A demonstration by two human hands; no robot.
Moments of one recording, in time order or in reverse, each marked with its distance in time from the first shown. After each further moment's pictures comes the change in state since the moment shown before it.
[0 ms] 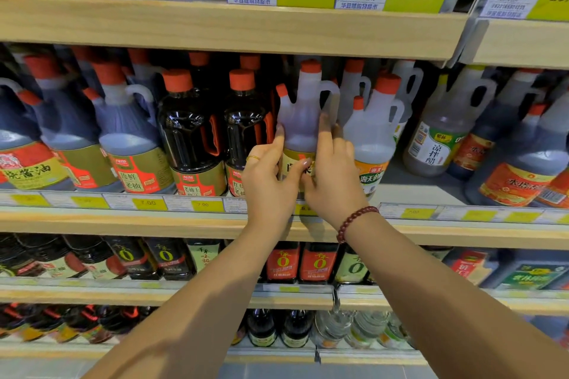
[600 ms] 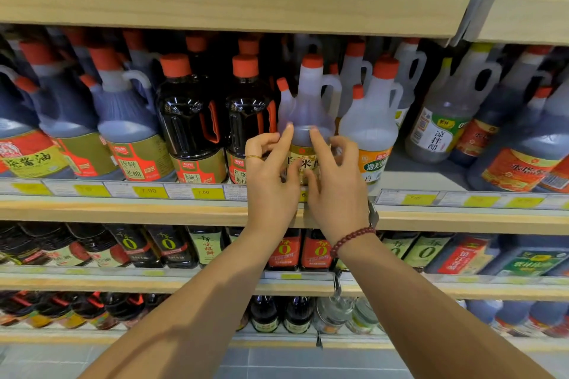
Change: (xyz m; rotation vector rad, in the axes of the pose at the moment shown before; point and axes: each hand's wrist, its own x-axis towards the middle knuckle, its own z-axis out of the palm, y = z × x) left_hand -0.021 -0.004 -0.004 -0.013 -0.013 0.149; right_hand -0.039 0.002 0.017 0.056 0.263 -0.014
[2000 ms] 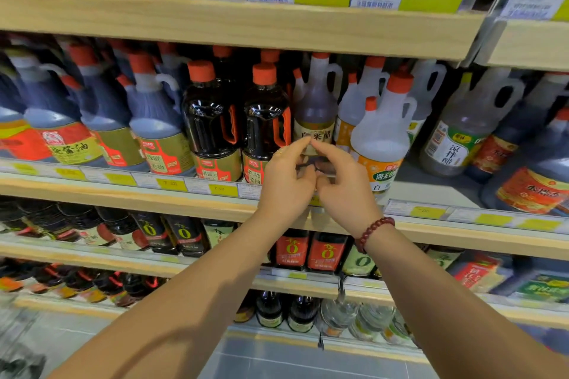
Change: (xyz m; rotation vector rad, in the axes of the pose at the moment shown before) left_hand 0.019 0.025 -0.008 0.034 -0.319 -0.359; right_hand 0.023 -0.008 -0.022 0.538 -0.370 0.221
